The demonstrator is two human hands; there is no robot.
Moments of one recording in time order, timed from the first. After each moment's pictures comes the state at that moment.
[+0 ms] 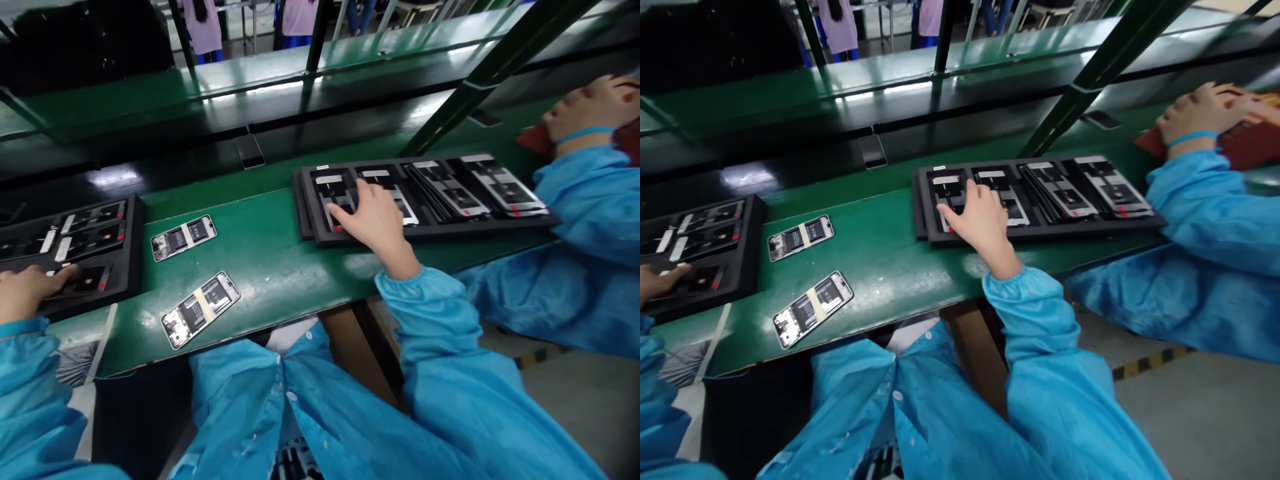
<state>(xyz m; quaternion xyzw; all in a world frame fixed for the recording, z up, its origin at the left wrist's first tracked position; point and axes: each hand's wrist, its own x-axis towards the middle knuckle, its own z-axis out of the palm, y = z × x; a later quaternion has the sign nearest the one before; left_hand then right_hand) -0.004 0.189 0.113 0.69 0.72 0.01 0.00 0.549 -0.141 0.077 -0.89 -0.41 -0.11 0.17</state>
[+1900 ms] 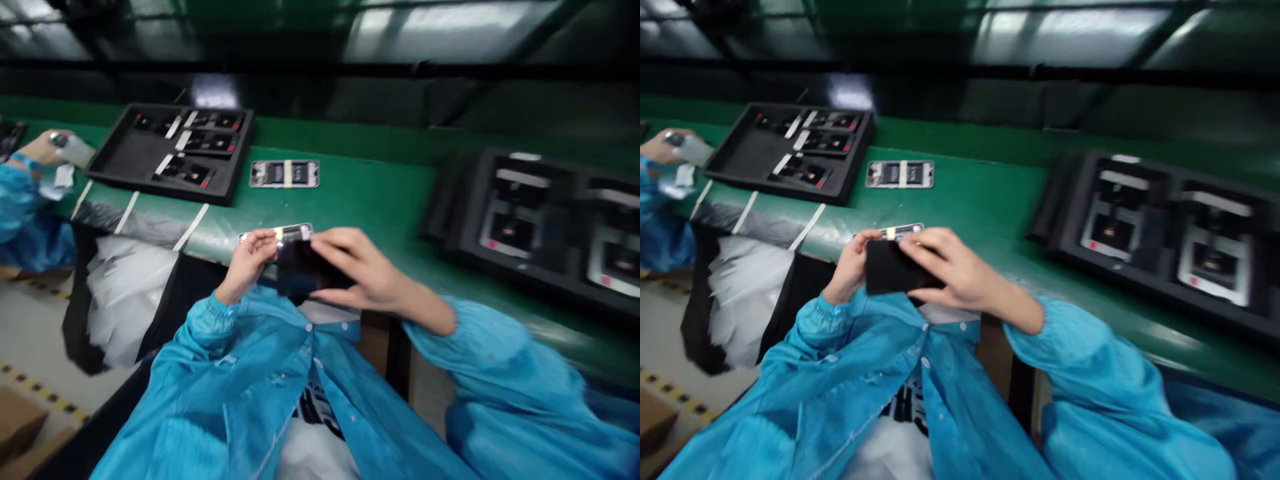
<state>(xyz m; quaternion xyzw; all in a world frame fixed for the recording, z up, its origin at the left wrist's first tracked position) 0.127 -0.061 0.001 0.50 0.40 0.42 0.64 0.385 -0.108 0.068 -0.30 -0.88 0.10 0.35</state>
